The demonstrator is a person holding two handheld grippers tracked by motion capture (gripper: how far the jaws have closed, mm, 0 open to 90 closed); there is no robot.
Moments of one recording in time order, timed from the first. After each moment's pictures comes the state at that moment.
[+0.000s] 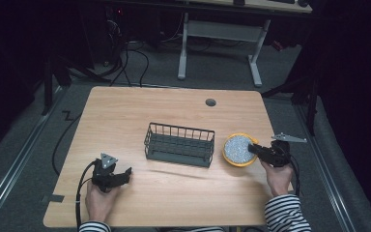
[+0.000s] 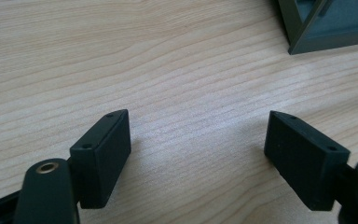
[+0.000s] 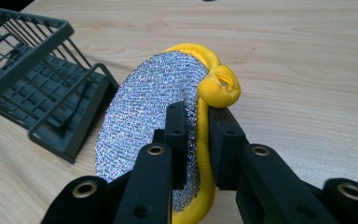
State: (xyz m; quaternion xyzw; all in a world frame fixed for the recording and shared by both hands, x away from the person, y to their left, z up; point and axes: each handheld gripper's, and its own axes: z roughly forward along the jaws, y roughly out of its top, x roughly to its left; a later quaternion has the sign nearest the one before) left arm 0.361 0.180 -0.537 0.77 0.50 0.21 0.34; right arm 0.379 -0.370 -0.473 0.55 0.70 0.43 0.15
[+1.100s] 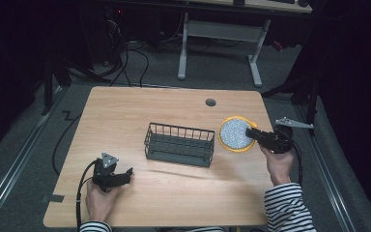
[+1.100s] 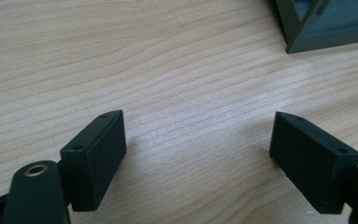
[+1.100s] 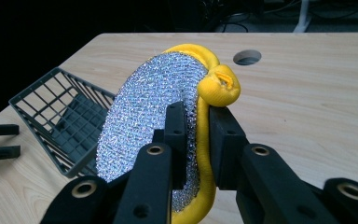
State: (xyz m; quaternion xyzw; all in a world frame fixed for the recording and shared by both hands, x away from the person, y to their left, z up) left arm 0.362 0.179 -0.537 0.77 0.50 0.21 0.34; right arm 0.395 -0.357 -0.418 0.50 0.70 0.49 0.15
